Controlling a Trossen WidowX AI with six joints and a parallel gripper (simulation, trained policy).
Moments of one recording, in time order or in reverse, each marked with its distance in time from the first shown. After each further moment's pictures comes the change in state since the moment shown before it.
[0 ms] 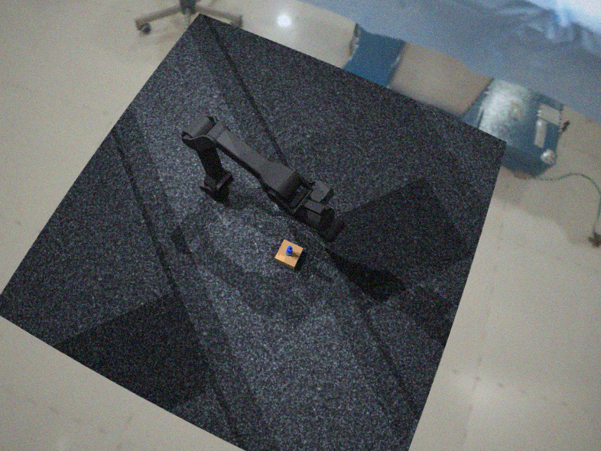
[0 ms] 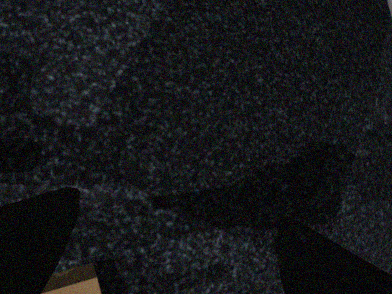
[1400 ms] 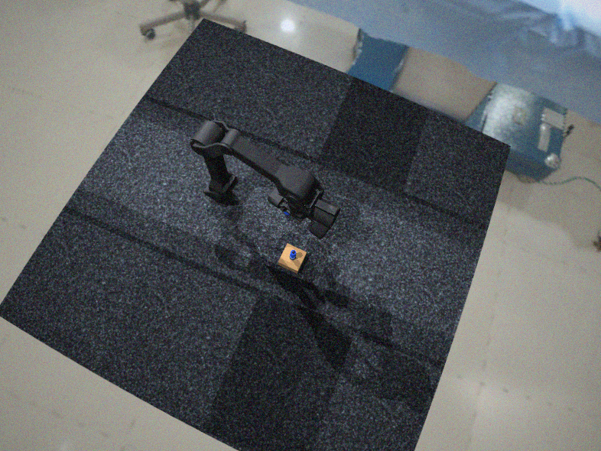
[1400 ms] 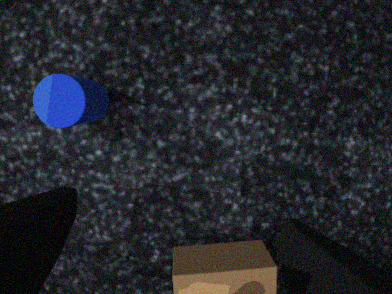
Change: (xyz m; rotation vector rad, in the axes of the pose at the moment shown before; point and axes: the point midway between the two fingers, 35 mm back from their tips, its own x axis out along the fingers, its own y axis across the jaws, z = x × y) arm 0.027 0.083 -0.024 -0.045 0.263 0.363
